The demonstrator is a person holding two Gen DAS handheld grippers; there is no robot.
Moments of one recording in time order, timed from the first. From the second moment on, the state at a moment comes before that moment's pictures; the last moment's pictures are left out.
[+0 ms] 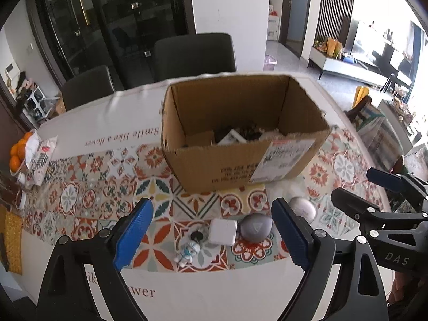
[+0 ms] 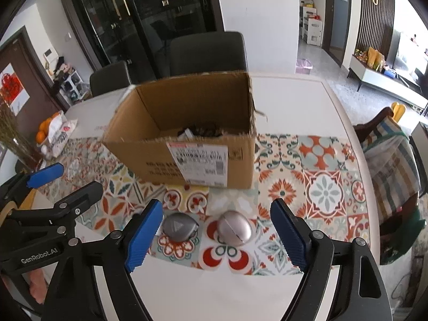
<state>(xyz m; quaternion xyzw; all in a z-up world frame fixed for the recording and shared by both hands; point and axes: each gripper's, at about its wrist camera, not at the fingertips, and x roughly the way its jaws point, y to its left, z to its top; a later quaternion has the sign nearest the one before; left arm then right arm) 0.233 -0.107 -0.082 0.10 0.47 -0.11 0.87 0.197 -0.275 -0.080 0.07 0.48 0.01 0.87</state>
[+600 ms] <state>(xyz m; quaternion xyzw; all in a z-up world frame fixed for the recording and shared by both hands) 0.227 -0.116 -0.147 0.12 0.52 -0.11 0.84 0.197 -0.278 -0.141 0.06 0.54 0.02 0.84</state>
